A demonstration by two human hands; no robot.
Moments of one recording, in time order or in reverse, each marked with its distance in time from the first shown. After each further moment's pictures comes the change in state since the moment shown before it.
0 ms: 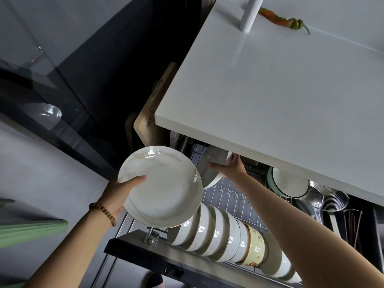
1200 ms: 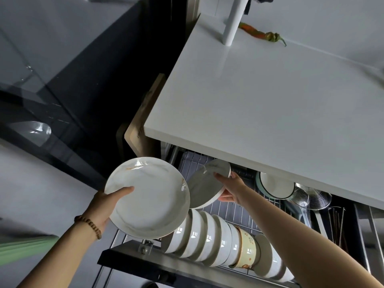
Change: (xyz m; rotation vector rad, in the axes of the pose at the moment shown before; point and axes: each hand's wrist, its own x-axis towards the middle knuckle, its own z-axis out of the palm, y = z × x) left_hand -0.011 0.009 -0.008 0.037 -0.017 0.008; right_hand -0.034 0.008 -0.031 0.196 -0.098 0.276
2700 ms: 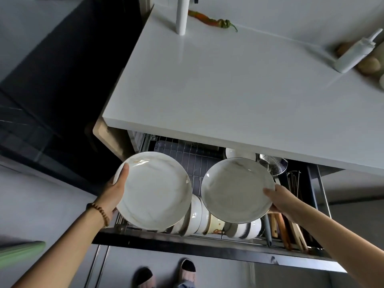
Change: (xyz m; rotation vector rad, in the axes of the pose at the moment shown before) left_hand -0.057 -0.005 0.076 0.193 -0.139 0.084; right_hand -0.109 0.086 -0.188 -0.126 0.175 0.043
